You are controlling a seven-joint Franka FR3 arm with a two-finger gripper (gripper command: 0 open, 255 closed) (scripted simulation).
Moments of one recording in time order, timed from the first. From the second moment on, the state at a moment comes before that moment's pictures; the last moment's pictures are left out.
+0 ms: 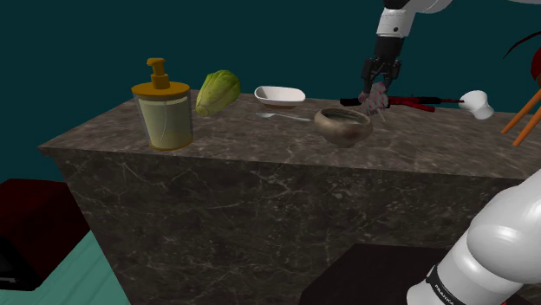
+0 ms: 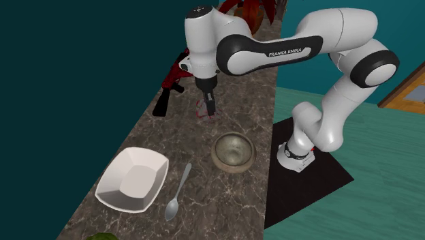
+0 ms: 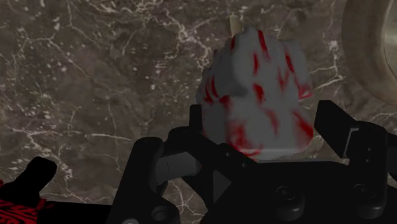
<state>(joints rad) -0.10 -0.23 -0.30 -1.84 -0.05 1.57 -0.17</state>
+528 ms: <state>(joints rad) -0.09 -0.21 -0.30 -1.71 -0.04 1.46 -0.17</state>
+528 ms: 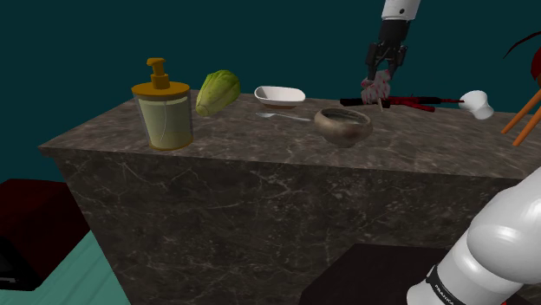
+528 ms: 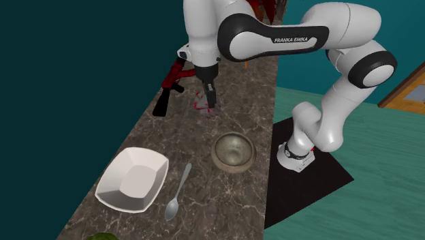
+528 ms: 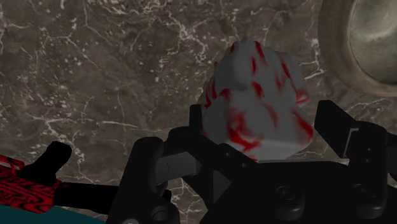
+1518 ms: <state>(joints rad) -0.09 -0.10 -0.31 -1.38 -0.01 1.23 -0.19</state>
